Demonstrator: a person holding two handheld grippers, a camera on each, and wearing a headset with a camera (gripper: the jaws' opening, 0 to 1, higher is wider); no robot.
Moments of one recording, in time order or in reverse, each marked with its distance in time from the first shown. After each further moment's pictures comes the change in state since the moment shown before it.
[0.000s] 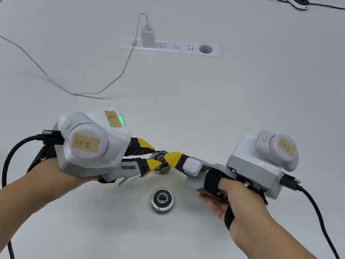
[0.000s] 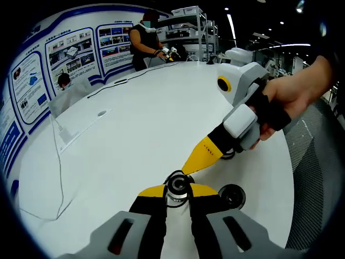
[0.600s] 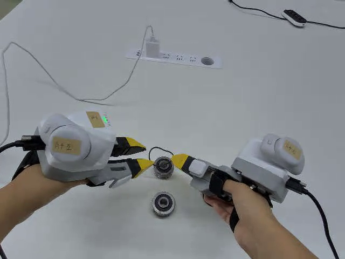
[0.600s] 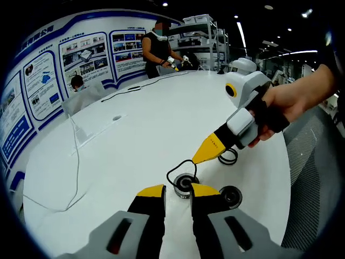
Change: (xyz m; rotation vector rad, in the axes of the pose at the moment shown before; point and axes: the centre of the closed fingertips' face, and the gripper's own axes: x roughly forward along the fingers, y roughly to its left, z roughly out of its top) left arm -0.029 0.008 0.010 -0.048 -0.074 0.080; right arm -0.018 0.002 0.014 -0.058 -0.033 -0.058
